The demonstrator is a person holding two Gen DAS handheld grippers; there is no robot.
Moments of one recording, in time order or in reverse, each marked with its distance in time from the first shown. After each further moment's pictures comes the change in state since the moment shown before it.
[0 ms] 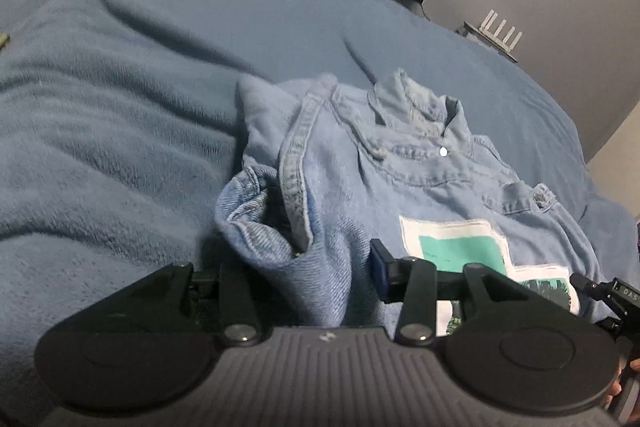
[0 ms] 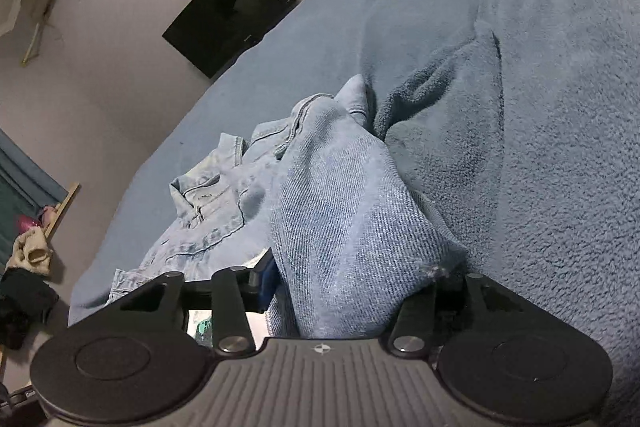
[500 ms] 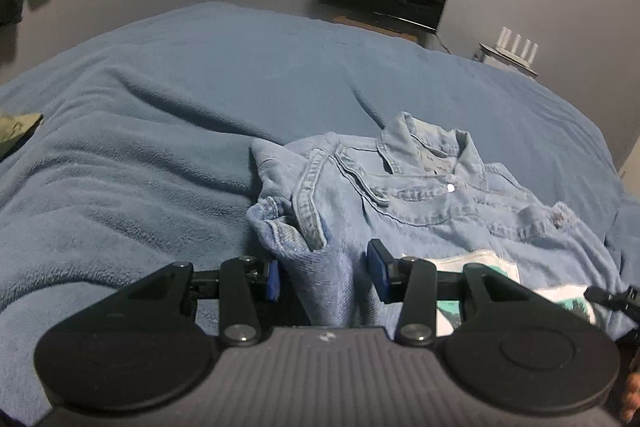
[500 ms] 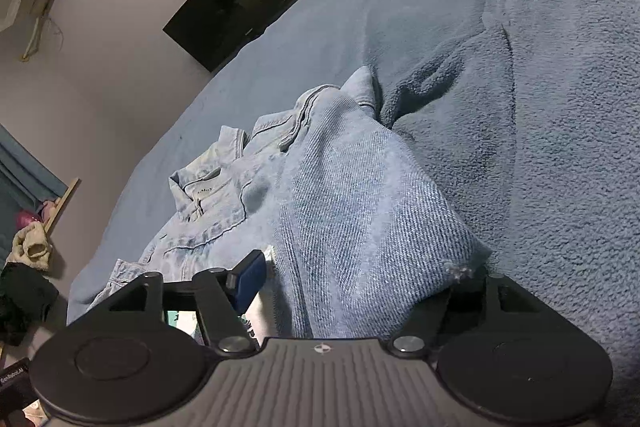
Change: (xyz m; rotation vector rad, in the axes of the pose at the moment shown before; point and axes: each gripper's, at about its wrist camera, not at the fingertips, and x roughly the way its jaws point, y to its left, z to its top) left arm -0.030 -0.037 0.004 0.072 -0.130 0.144; right arm 0.011 -0.003 0.000 -0.018 0.020 0.003
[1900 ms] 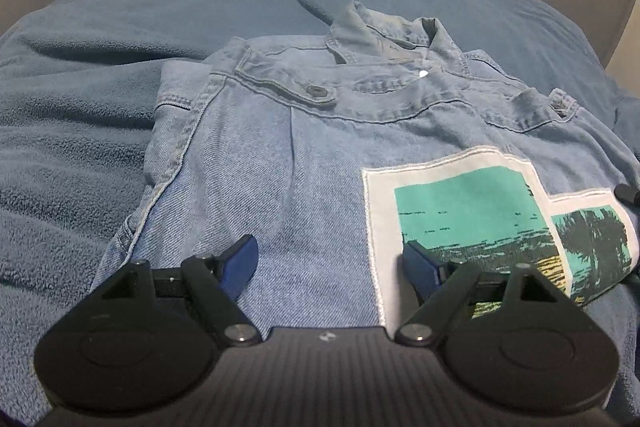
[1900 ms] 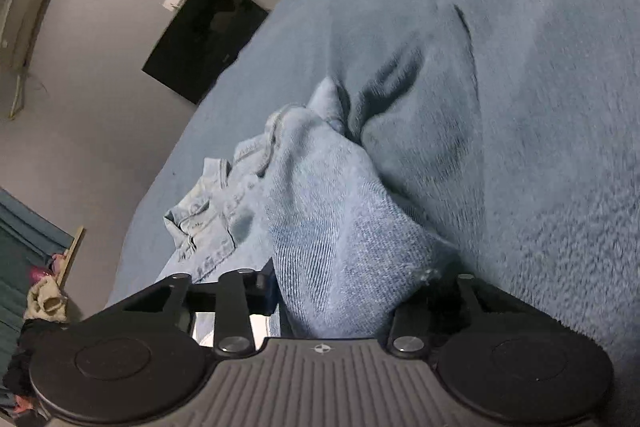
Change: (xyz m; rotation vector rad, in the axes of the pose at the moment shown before) left arm 0.073 -0.029 -0.037 0.190 0.209 -0.068; right arm 0.007 -0.018 0.001 0.139 -0.058 0.013
